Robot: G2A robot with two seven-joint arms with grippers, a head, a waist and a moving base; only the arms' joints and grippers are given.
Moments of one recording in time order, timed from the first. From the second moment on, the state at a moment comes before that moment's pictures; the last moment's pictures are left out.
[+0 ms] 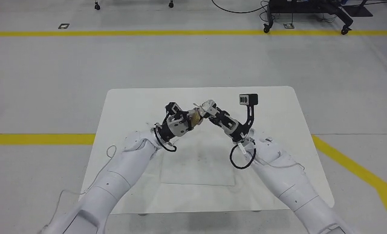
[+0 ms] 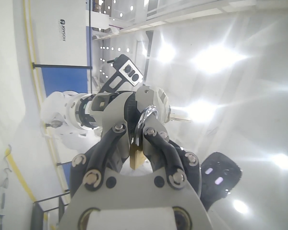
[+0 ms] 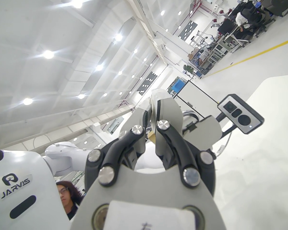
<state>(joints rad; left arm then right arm) 0.63 -1.42 -0.82 -0.72 -1.27 -0.21 -1.17 -0.78 -1.17 0.86 -1.17 0.47 -0.87 0.45</state>
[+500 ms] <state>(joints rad) 0.58 -1.44 -0.85 -0.59 -1.42 0.09 -1.23 -0.88 -1.14 1.00 -1.32 0.14 -0.74 0.30</state>
